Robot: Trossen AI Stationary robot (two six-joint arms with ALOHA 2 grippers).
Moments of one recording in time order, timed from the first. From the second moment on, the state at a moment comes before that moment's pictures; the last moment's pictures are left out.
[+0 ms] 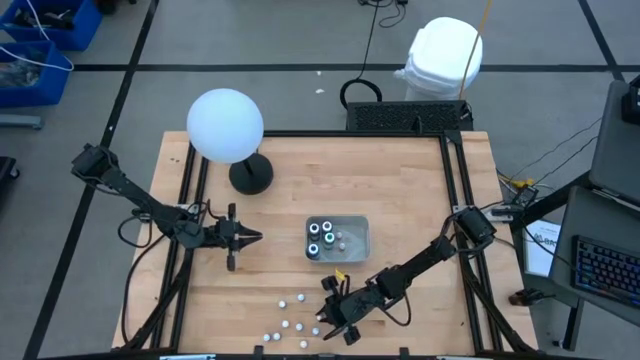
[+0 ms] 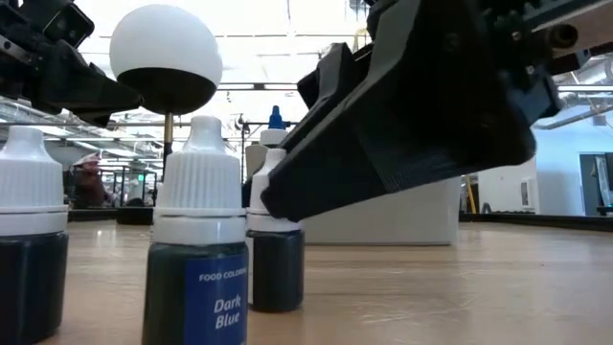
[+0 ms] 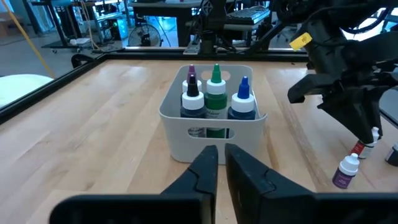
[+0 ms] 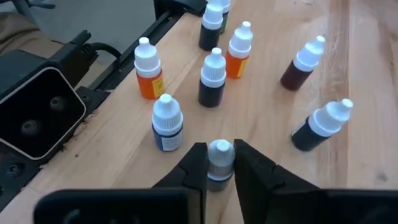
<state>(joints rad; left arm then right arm) -0.58 0.81 0.09 0.50 -0.63 -0.16 0.56 2.10 1.18 0.33 0.15 0.03</state>
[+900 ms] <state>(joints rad) -0.58 0.81 0.09 0.50 -0.63 -0.17 0.42 1.54 0.88 -0.05 0.67 0.20</state>
